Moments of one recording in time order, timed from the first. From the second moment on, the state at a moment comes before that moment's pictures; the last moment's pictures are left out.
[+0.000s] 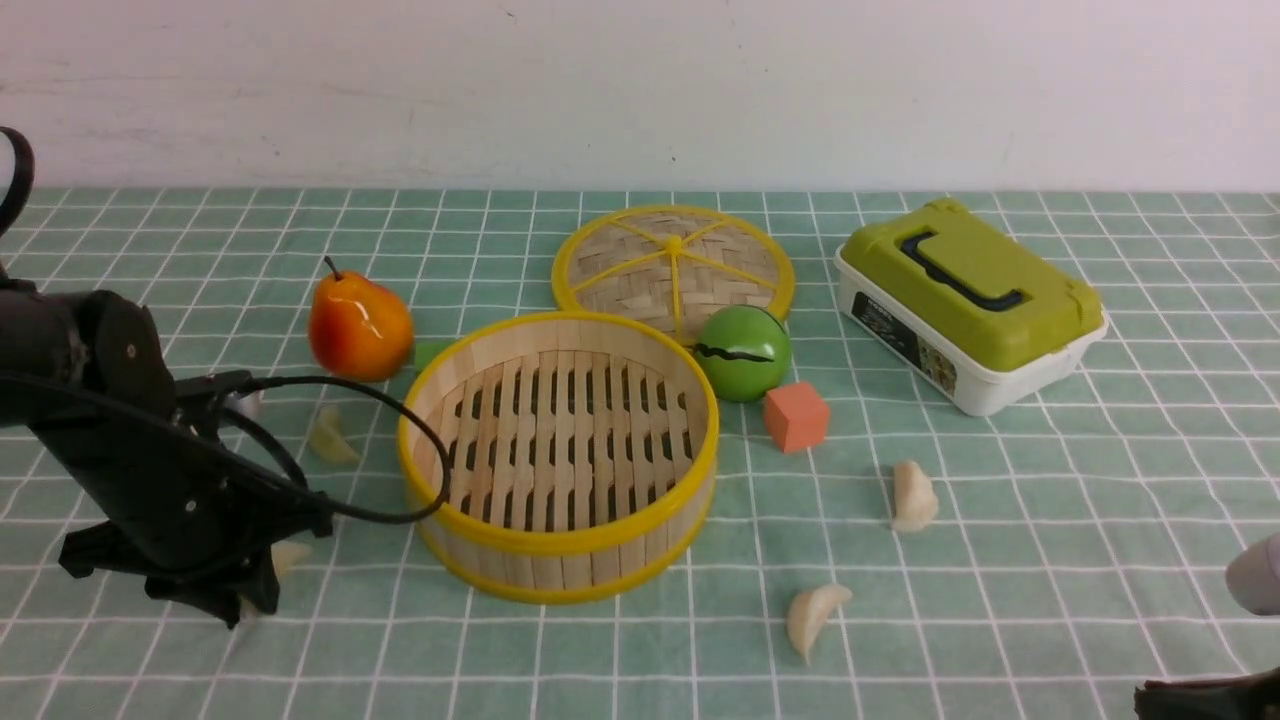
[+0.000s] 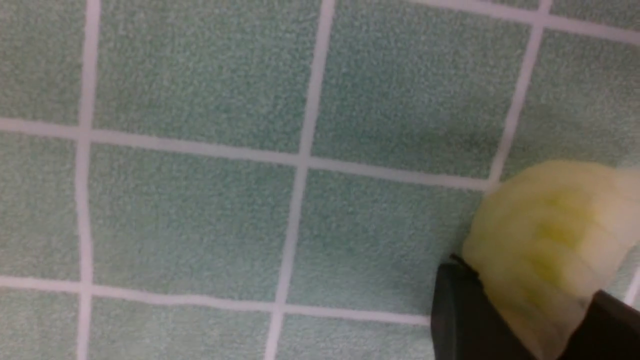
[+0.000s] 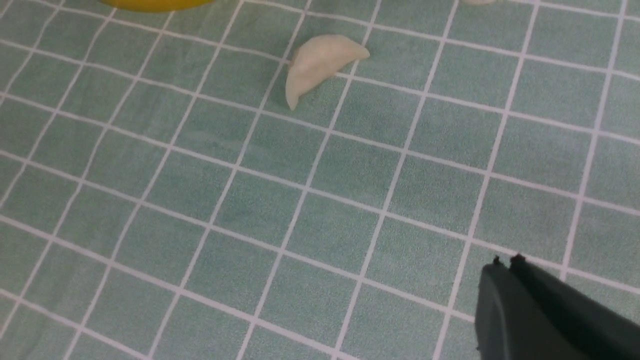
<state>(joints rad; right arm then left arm) 0.23 0.79 -0.42 0.42 0.53 -0.27 -0.03 1.81 -1.05 -0.11 0.69 -0.13</state>
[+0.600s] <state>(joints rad) 0.23 0.79 -0.41 0.42 0.49 -0.27 -0.14 1.69 -1.26 -0.31 0.79 -0.09</state>
